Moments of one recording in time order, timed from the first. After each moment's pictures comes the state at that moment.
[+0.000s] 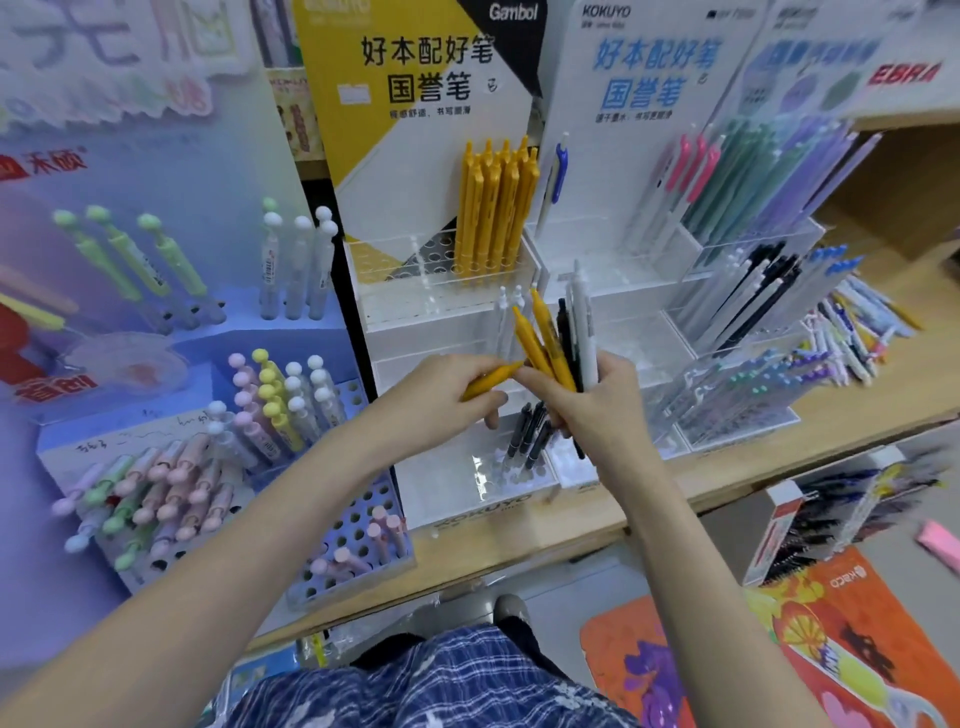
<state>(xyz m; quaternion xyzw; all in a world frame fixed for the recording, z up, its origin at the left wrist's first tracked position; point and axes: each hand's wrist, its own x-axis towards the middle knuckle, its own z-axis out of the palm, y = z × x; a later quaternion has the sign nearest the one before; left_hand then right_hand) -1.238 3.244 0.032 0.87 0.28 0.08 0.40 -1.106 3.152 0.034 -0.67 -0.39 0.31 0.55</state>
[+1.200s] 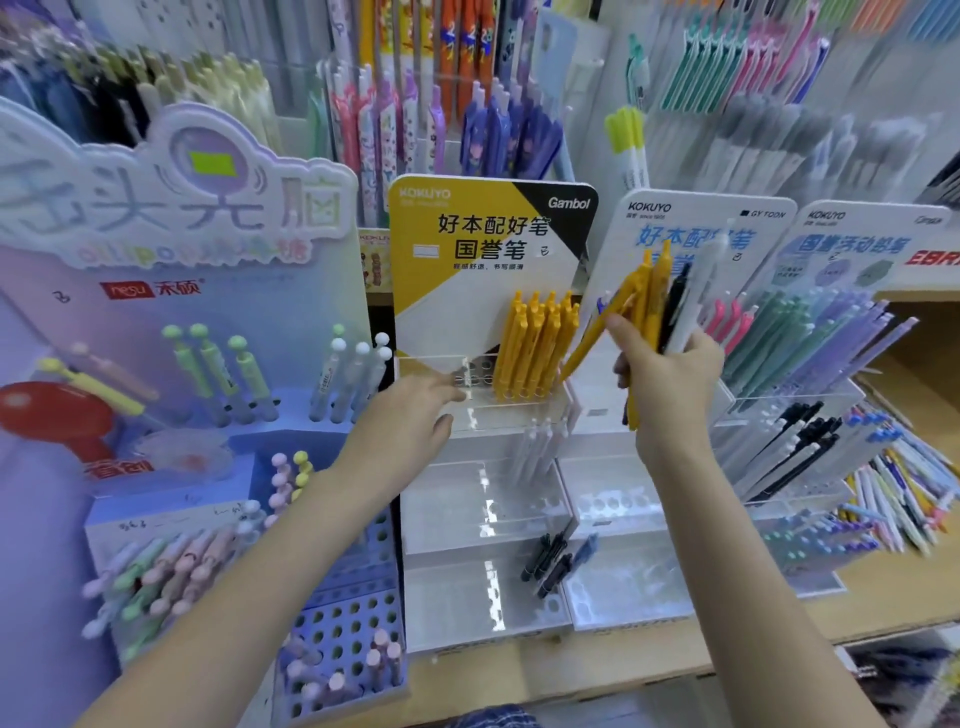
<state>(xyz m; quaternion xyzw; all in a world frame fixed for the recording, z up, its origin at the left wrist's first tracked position) -1.251 3.304 0.056 0.87 0.44 0.17 0.13 -1.057 3.241 0.109 -0.63 -0.32 0.20 0.68</state>
